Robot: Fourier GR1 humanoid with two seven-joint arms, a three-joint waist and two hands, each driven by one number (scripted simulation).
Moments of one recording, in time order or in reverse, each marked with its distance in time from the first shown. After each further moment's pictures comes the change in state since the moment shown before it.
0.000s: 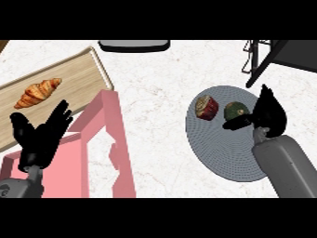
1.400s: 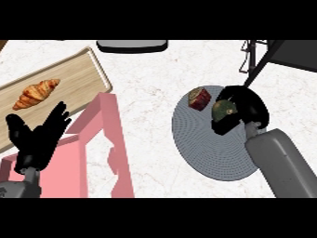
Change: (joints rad) left arm 0.021 -0.027 0.055 -0.015 -0.031 -0.055 0.021; right arm -0.057 0.024 0.019 0.024 -0.115 0.247 -0.440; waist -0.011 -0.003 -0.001
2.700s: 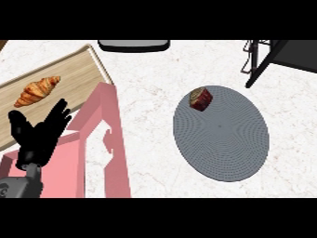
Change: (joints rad) left arm -0.027 -0.020 0.028 0.023 -0.033 -0.023 0.005; right arm -0.416 -0.397 -0.443 -0.468 -0.178 0.298 0.340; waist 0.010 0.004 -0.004
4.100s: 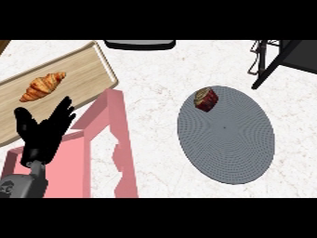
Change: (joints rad) left arm -0.017 -0.034 0.009 -0.015 -0.044 -0.017 0.027; right arm -0.296 -0.190 -0.019 0.928 0.164 -0.088 -0.593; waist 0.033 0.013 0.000
